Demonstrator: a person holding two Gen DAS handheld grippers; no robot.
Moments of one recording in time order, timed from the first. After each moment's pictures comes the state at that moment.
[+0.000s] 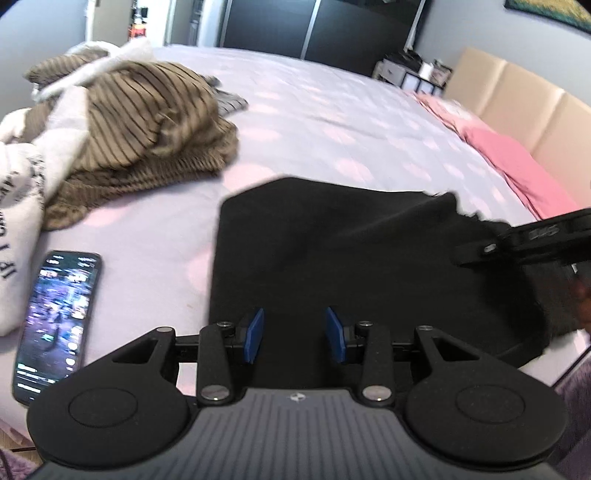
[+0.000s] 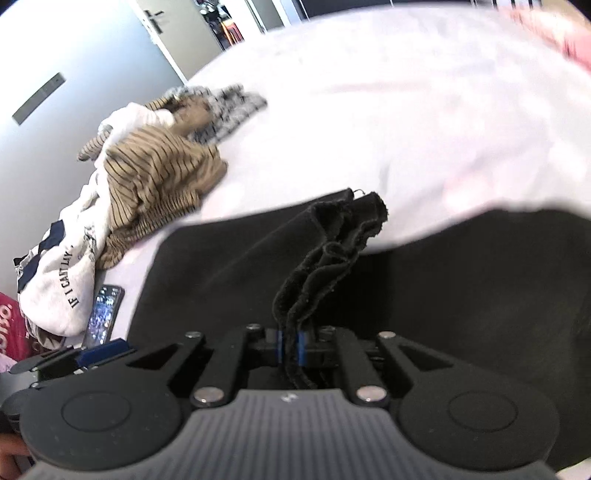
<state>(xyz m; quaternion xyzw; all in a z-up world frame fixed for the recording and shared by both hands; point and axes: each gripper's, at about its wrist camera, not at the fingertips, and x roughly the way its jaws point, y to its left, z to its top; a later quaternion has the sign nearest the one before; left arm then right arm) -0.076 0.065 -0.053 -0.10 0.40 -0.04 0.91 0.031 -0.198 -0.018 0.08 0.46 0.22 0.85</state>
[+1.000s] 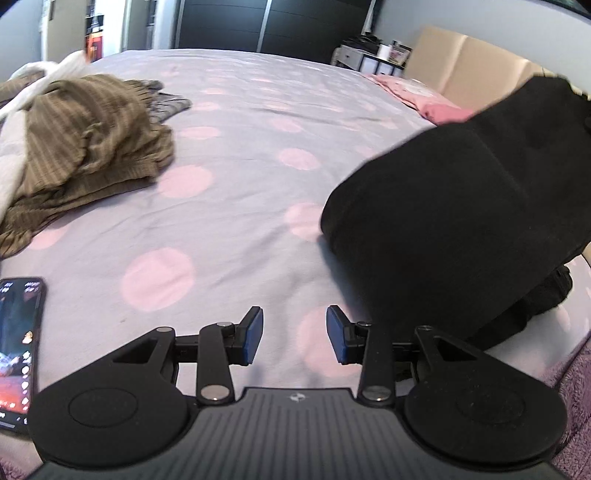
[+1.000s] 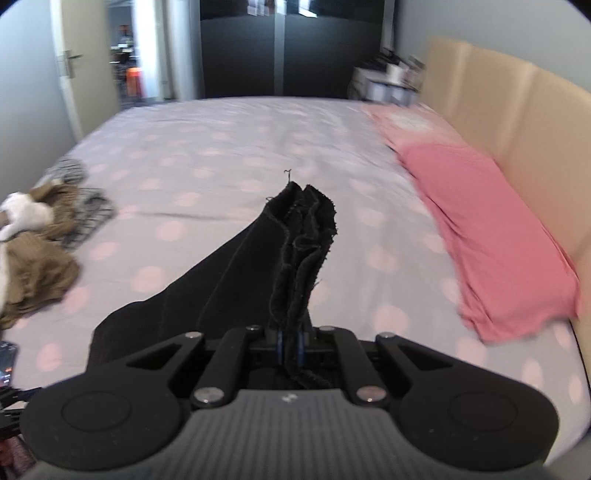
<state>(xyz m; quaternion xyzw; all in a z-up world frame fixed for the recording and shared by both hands) -0.060 0.011 -0.055 -0.05 0.42 -0.12 0.90 0.021 -0.440 0.165 -0.01 0.39 0.01 0.92</state>
